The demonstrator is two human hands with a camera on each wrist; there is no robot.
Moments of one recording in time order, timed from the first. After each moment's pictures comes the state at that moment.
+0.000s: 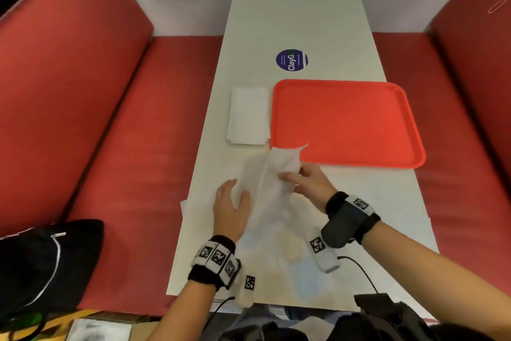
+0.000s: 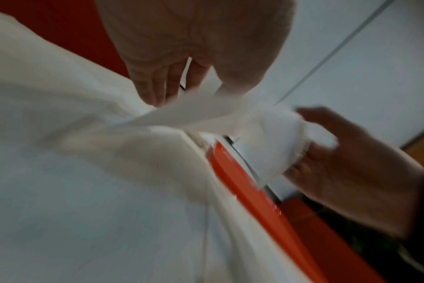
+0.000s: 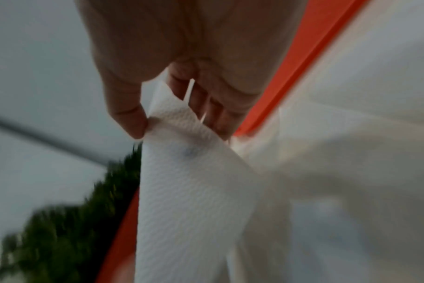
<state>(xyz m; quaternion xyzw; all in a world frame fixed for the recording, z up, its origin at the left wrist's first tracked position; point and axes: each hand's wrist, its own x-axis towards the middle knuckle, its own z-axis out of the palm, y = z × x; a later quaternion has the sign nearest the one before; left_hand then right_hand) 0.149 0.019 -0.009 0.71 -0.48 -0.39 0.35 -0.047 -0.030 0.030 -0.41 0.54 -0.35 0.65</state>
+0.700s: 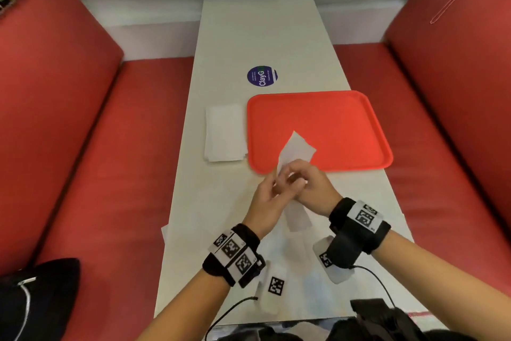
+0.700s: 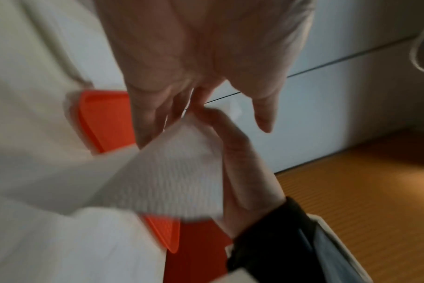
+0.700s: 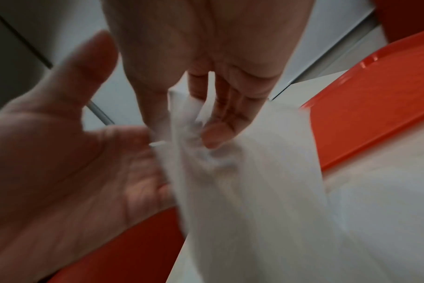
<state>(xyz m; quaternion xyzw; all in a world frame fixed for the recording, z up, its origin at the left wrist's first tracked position) 0.055 -0.006 0.074 0.47 -0.50 -0.63 0.36 -0.086 -0.017 0.071 -0.62 0.52 -0.37 0.46</state>
